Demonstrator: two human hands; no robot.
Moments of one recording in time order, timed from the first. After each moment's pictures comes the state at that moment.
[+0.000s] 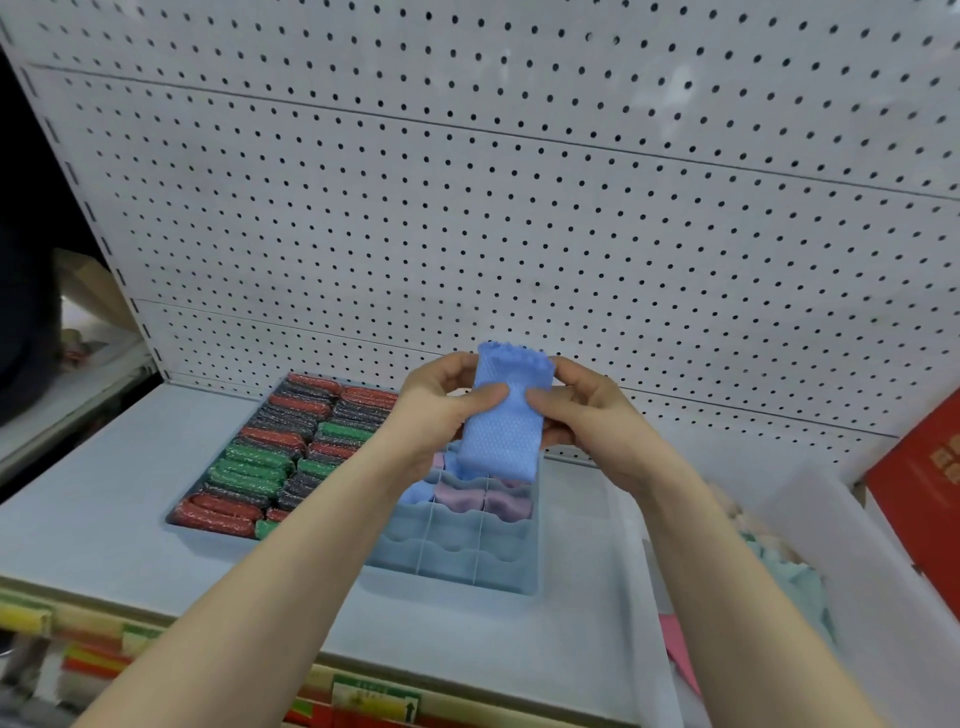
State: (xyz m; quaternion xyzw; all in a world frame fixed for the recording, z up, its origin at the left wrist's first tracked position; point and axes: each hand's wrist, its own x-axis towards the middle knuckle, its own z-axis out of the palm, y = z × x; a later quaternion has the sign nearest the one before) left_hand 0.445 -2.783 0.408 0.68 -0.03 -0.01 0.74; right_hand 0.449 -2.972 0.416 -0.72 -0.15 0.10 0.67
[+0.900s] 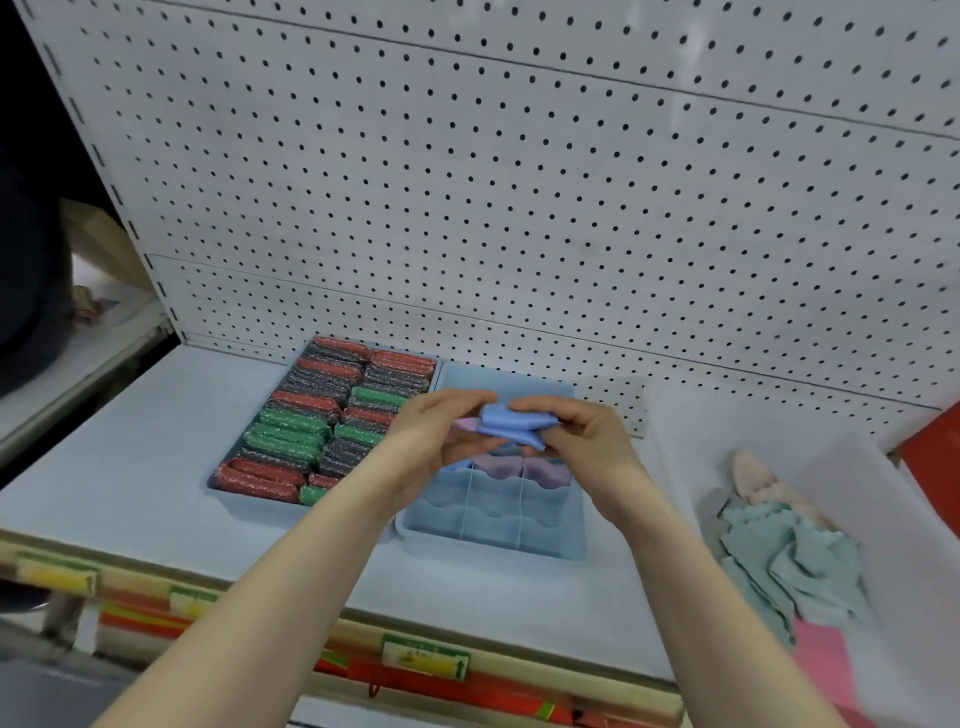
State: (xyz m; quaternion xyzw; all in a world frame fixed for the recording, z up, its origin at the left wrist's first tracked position) left_hand 0.420 -2.727 0.359 0.59 0.04 -0.12 0.80; right_hand 0.421 -2.913 0.362 -0.76 -0.06 0.05 0.64
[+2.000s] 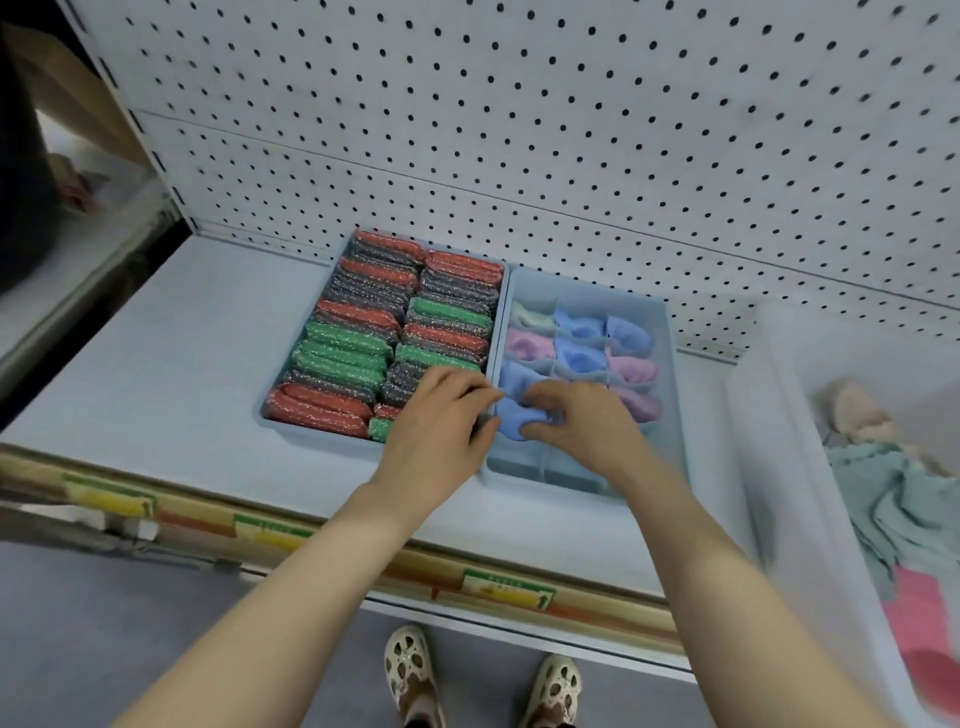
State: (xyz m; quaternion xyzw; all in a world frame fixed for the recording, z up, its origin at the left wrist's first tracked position) left_hand 0.416 -2.651 0.245 0.94 -0.17 0.13 0.26; right_hand 0.458 -2.848 0.255 -0.96 -0.13 0.11 0.19
